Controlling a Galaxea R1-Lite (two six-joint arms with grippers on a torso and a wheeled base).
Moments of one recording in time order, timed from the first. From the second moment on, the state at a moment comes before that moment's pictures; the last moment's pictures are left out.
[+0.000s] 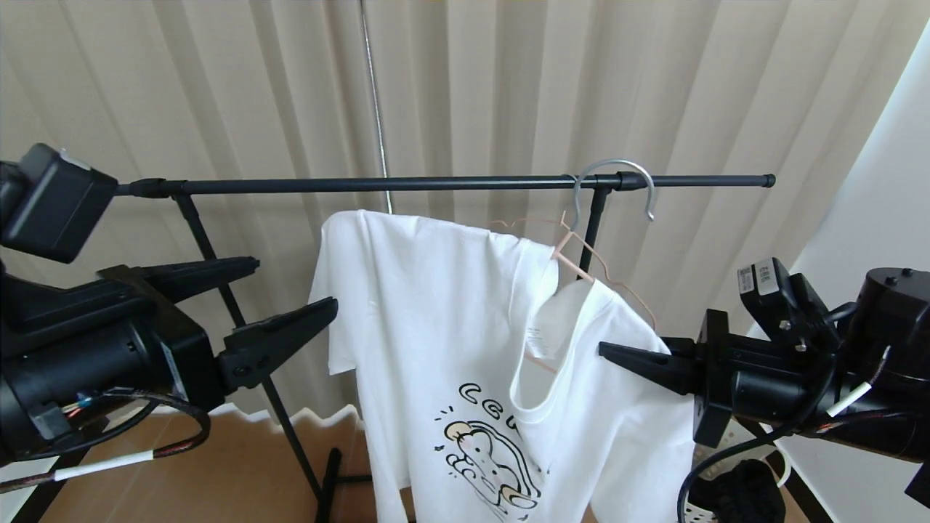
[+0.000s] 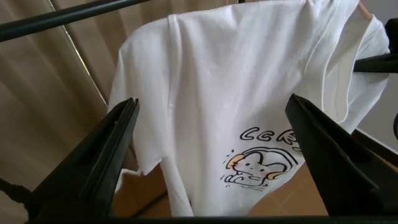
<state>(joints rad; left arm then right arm) -0.48 1.16 -0.64 -0.40 -0.10 0.08 0.38 1.58 -0.44 -0.97 0.66 -0.13</state>
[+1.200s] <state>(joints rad) -0.22 1.49 -0.69 -0.54 -0.36 -0.08 0.35 1.53 -0.39 -0.97 0.77 -0.13</state>
